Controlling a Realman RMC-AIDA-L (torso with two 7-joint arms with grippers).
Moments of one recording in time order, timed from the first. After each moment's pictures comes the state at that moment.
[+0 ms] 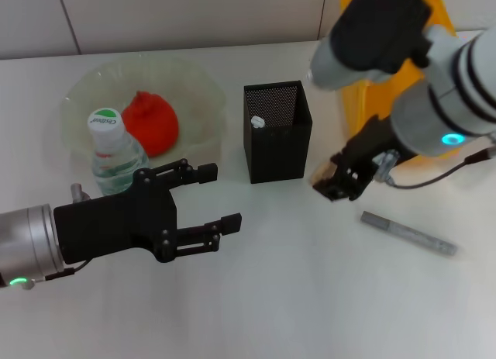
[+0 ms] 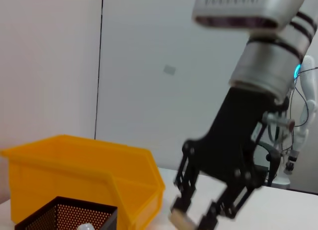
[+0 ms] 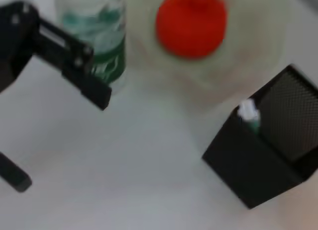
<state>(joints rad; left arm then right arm) -0.36 -2.07 1.28 0.70 1.44 1.49 -1.14 0.51 2.09 -1.61 -1.77 -2.66 -1.64 2.73</state>
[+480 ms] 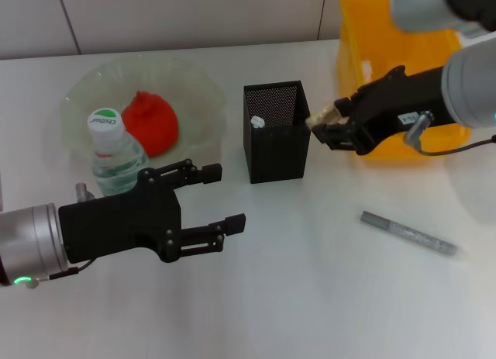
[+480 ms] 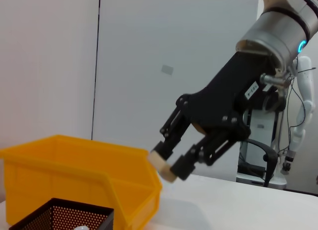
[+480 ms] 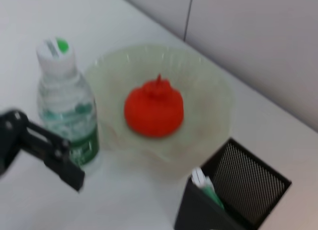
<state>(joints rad) -0.37 -2.07 1.28 0.69 1.44 1.49 -1.14 0.32 2.09 -1.50 -1.96 -2.53 -1.48 2.66</state>
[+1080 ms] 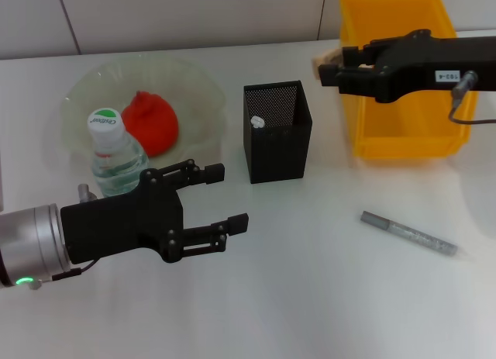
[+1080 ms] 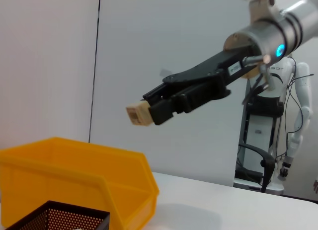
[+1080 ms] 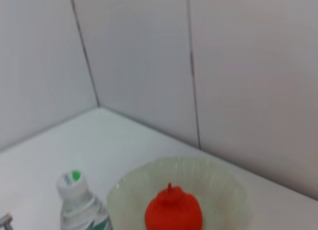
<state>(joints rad) -0.37 -2.07 1.29 0.67 1.43 1.49 -1.14 0.23 2.08 -1.21 -1.68 -1.98 -1.31 2.29</state>
